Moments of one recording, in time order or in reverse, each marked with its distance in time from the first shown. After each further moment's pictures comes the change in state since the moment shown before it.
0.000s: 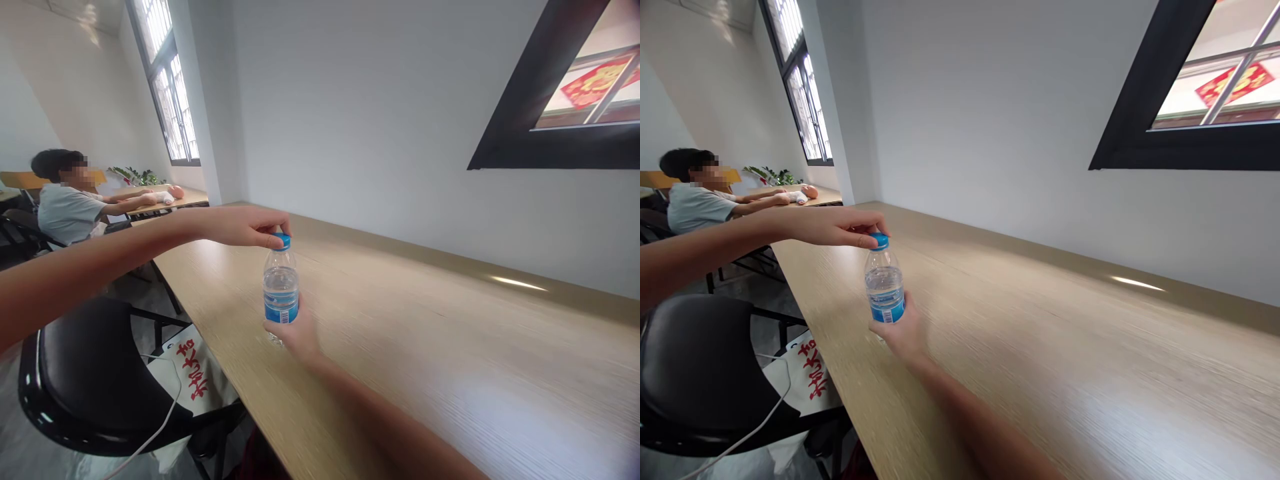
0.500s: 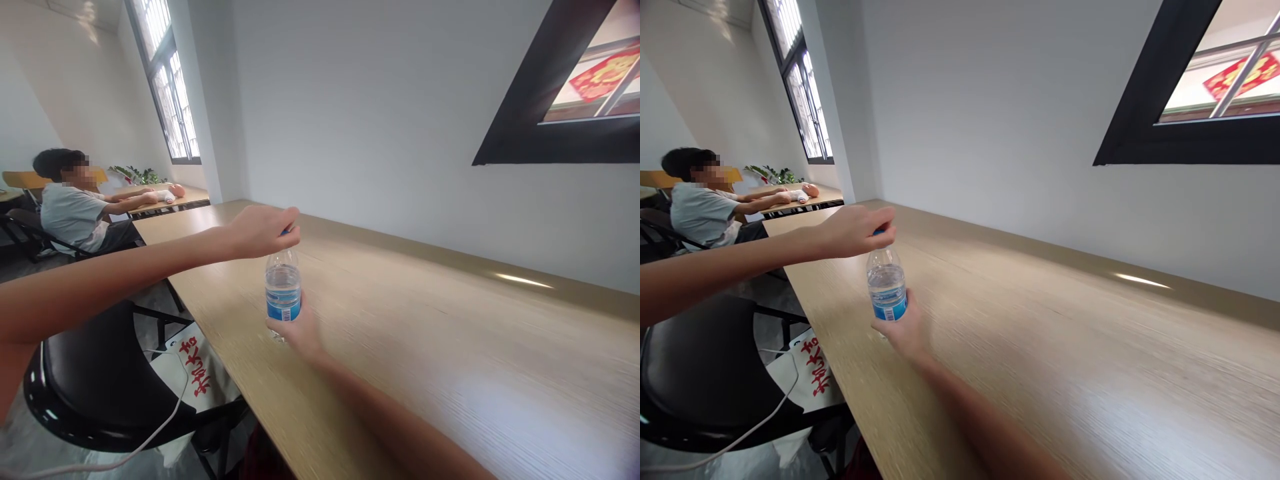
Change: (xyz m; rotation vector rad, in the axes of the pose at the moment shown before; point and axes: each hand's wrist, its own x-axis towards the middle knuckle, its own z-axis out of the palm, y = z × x) left_hand 0.022 0.018 0.029 0.374 0.389 -0.199; right_hand 0.001 0.000 0.000 0.020 -0.009 0.012
